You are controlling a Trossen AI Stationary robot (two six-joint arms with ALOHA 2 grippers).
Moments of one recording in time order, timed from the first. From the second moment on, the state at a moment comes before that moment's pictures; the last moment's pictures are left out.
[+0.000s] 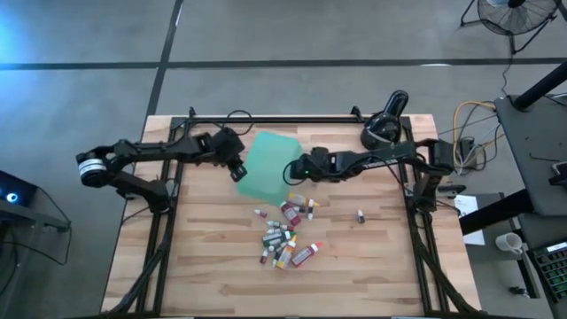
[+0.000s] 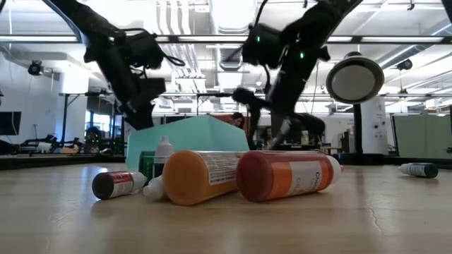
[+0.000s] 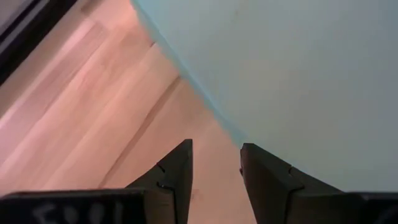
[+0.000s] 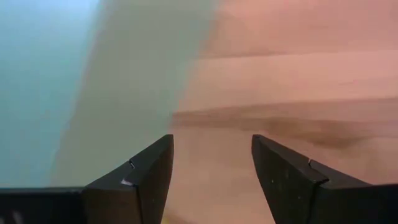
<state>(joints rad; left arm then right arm) 0.48 1.29 0.70 -0.35 -0.08 -0.09 -0.15 1.81 1.11 -0.37 0.29 1.41</state>
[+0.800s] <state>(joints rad) 0.47 1.39 0.69 -0.42 -0.05 -0.03 -0.16 1.90 1.15 -0.03 0.39 1.04</state>
